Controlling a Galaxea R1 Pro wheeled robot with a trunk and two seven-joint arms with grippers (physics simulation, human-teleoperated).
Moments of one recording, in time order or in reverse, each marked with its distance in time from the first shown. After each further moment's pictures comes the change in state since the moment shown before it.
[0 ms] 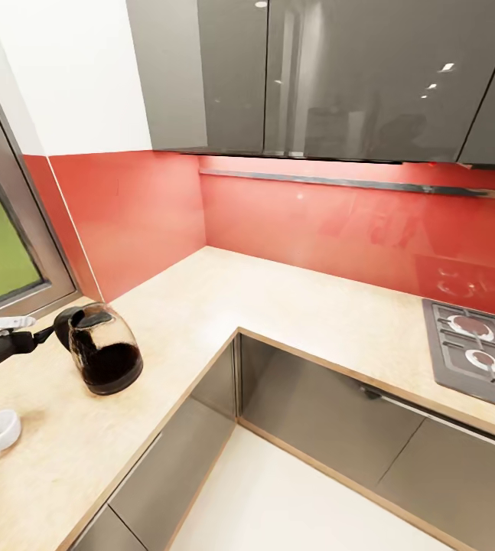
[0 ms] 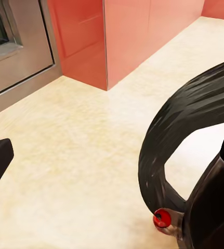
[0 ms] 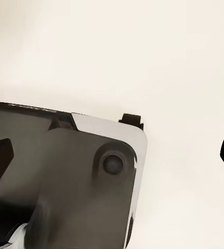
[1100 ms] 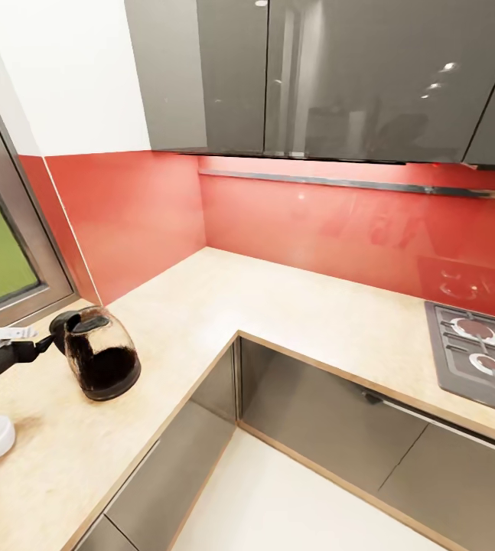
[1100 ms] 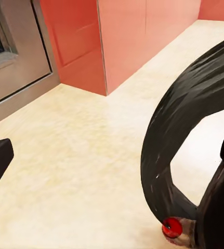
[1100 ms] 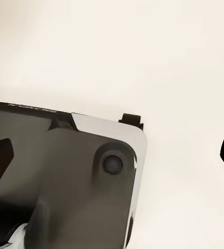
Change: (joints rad) left arm 0.037 -0.002 0.001 0.056 0.002 -0.155 0.001; right arm 0.000 0.000 0.000 0.000 0.000 0.000 -0.001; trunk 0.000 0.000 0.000
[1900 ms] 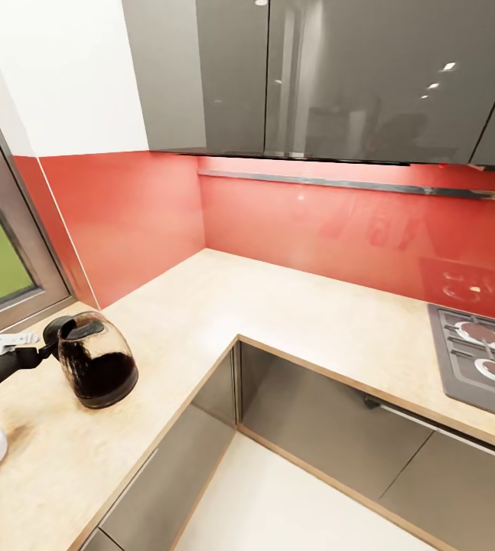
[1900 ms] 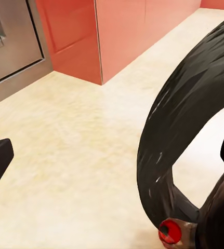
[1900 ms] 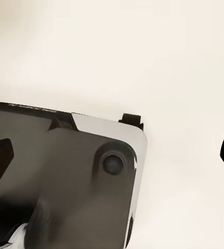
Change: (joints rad) left arm 0.000 -0.002 -0.002 0.049 0.000 -0.002 -0.001; right arm 0.000 0.000 0.000 0.000 0.000 0.000 0.000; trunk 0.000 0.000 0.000
